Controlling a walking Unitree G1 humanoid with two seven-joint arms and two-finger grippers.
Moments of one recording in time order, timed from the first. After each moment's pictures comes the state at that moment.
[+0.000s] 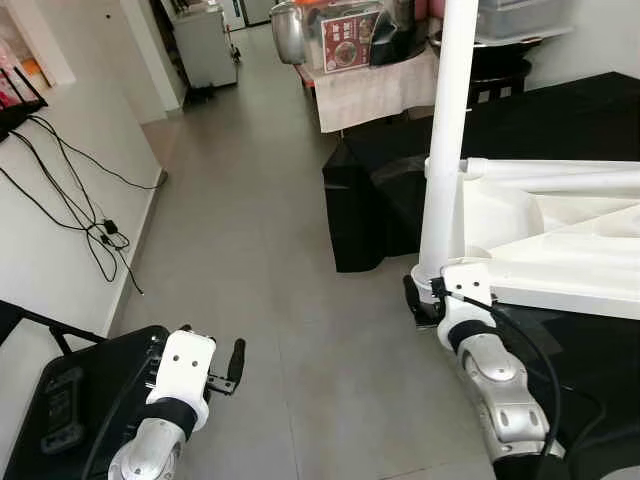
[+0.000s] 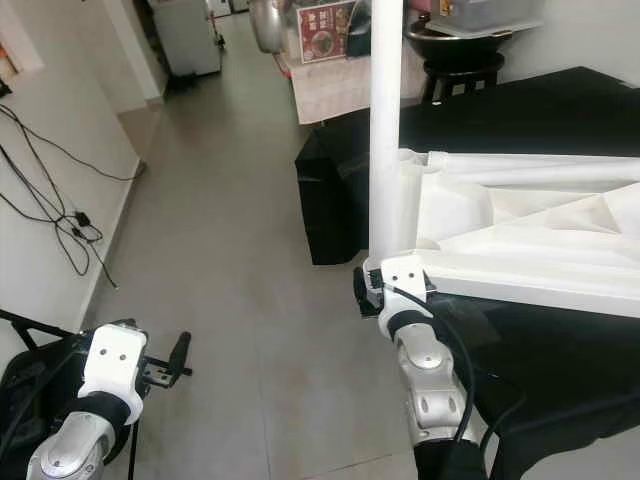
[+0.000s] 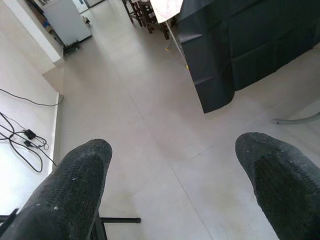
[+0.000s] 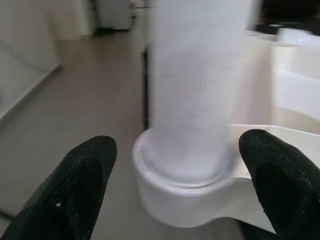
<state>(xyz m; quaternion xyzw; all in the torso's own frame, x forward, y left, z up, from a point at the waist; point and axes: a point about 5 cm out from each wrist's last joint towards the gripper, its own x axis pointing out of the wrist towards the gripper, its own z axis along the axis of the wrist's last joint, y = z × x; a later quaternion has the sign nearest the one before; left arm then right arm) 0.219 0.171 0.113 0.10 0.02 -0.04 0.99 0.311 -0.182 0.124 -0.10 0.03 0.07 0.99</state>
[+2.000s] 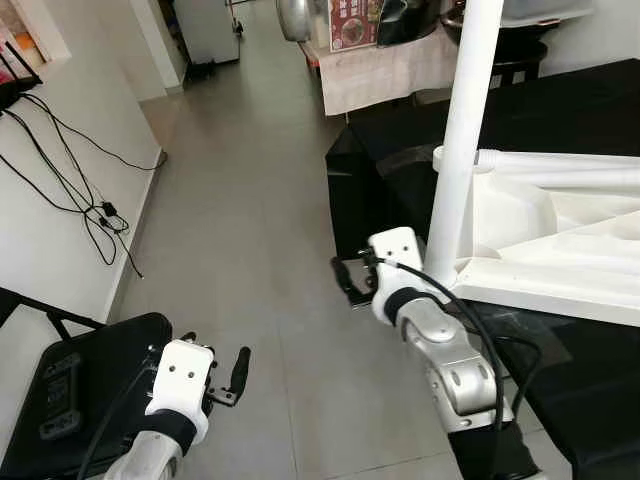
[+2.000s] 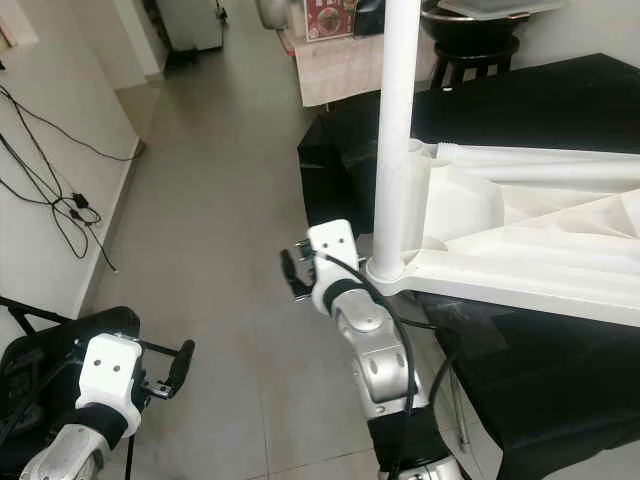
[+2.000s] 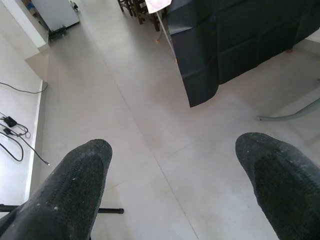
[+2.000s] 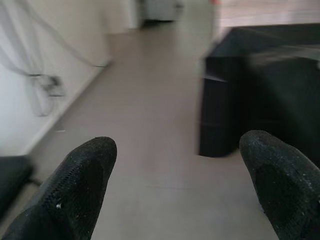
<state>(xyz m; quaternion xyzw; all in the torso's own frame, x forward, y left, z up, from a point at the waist) 0.206 0.169 0.115 0.08 0.02 -0.06 0.99 0.323 -0.107 0.166 -0.07 0.04 0.11 0.99</state>
